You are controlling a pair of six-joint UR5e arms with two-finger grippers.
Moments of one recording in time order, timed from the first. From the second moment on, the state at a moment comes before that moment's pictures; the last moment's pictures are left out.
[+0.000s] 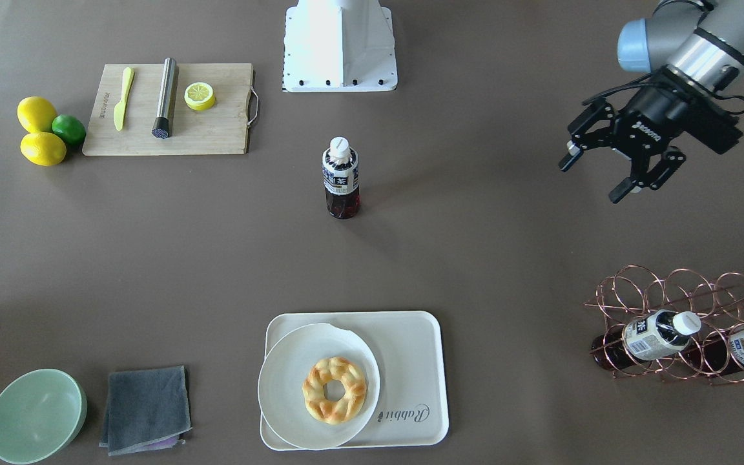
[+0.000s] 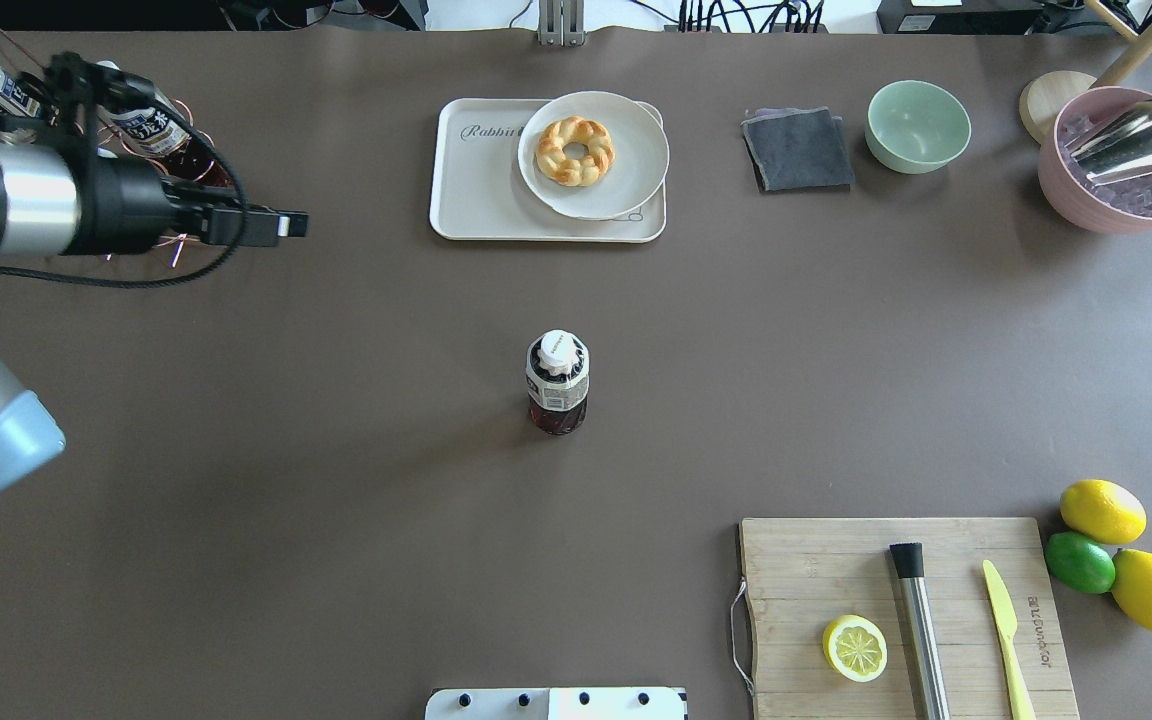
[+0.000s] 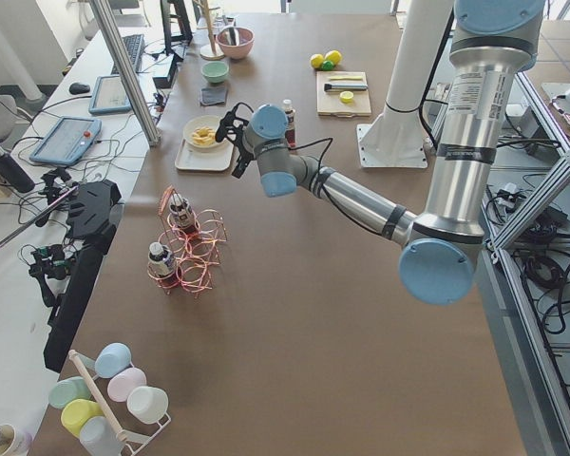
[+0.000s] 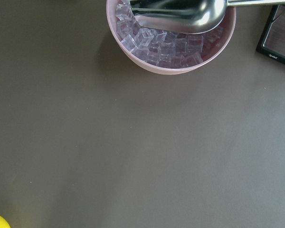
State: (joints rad) left arm -1.08 -1.69 -1.87 -2.40 -2.26 -0.86; right arm 1.60 -1.76 1.85 -1.40 2.35 -0.27
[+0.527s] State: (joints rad) left arm -1.34 -1.45 -1.75 -2.22 -2.44 -0.36; right arm 1.51 -1.68 1.87 -1.37 2.41 -0.15
